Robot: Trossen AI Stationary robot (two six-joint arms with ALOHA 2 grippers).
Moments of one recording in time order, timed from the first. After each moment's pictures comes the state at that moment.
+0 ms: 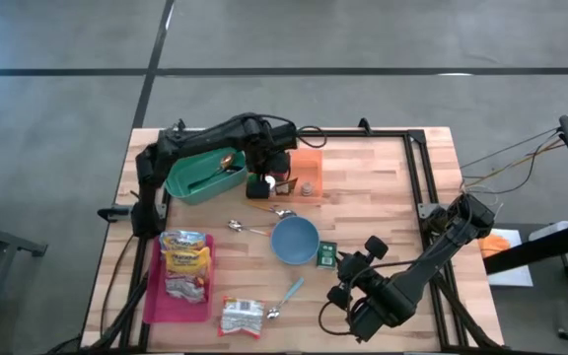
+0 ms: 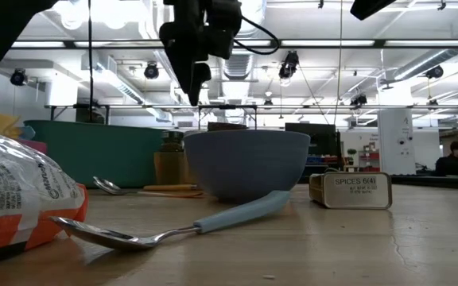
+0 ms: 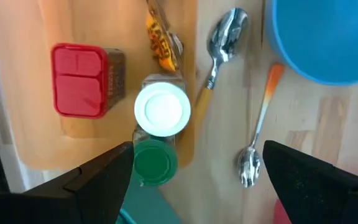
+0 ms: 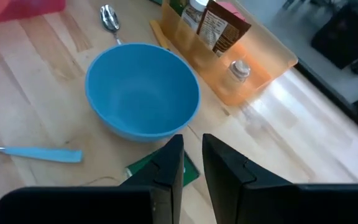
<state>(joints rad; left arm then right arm) 0.31 1.99 1.97 -1.48 0.06 0.33 0.74 1.88 1.62 -1.40 0.91 1.39</state>
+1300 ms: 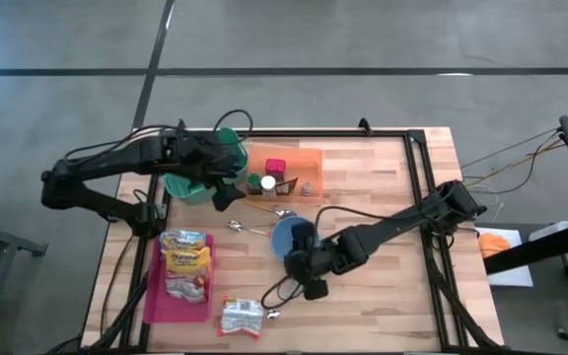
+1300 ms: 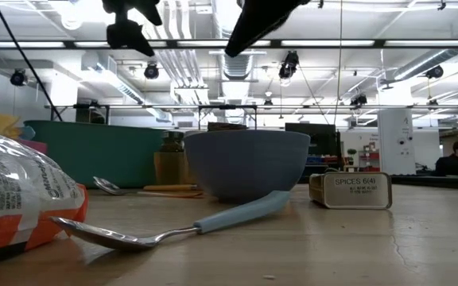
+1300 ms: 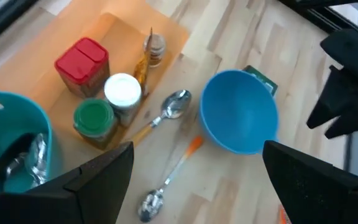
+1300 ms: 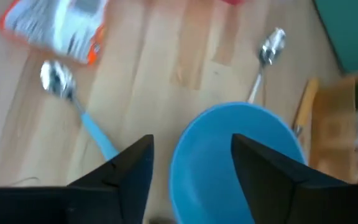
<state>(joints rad) 0.20 1.20 1.27 -0.94 0.08 -0.35 0.40 1.89 1.62 -0.74 0.29 0.07</state>
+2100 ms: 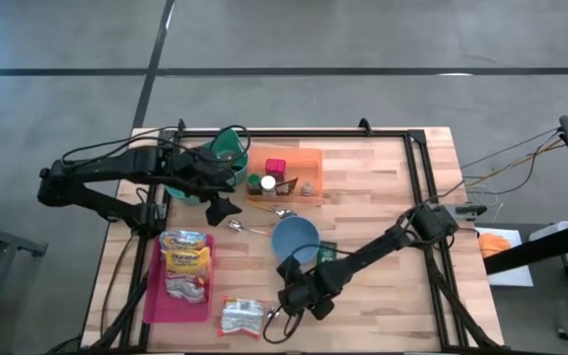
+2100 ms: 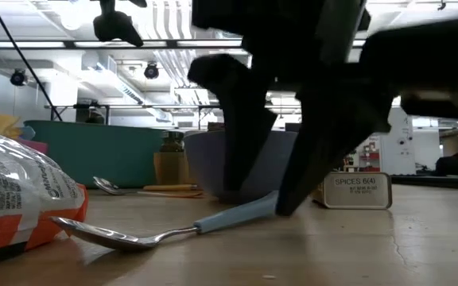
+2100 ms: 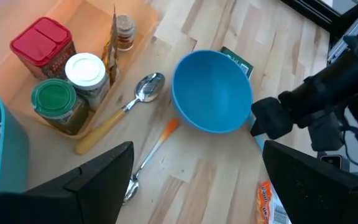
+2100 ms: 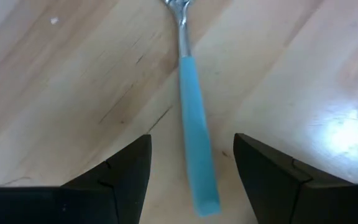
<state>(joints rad) 0.08 1.16 1.24 -0.94 0.07 -0.43 0.47 2.21 1.67 -0.72 0.16 -0.27</state>
